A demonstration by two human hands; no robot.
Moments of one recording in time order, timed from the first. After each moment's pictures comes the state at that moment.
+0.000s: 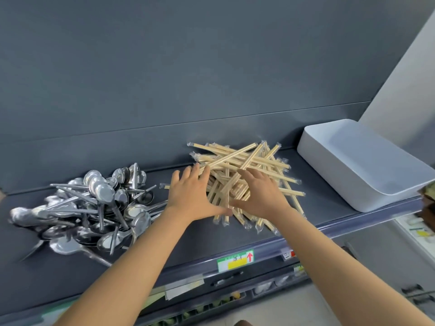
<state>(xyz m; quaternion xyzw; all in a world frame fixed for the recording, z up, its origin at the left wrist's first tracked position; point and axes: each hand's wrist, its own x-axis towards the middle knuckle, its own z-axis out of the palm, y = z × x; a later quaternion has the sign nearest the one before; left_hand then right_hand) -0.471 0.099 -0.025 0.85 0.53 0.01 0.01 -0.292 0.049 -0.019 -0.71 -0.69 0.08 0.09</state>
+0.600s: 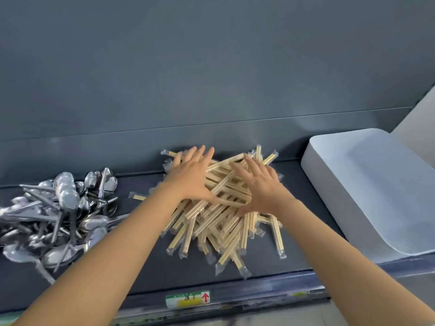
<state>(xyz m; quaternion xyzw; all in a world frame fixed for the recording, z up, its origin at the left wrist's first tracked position) -0.370 0.186 -0.011 0.83 0.54 -0.08 0.06 -0.172 0.136 -0.026 -0.61 -0.79 0.09 -0.02</state>
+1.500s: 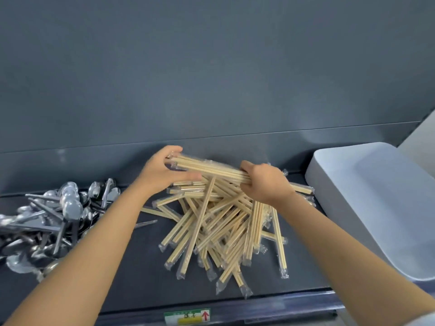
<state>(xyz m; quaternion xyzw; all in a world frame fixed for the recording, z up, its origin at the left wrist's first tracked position) -0.426 0.200 0.016 0.66 0.61 0.27 0.35 -0.171 0.175 -0.002 -0.60 -0.79 0.05 0.10</state>
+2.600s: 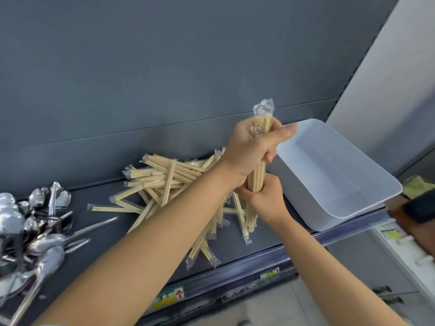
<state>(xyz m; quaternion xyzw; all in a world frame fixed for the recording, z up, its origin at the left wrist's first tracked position) -0.214 0.109 0.081 0.57 0.22 0.42 0.67 -0.140 0.059 -0.017 -0.59 -0.50 0.31 0.56</state>
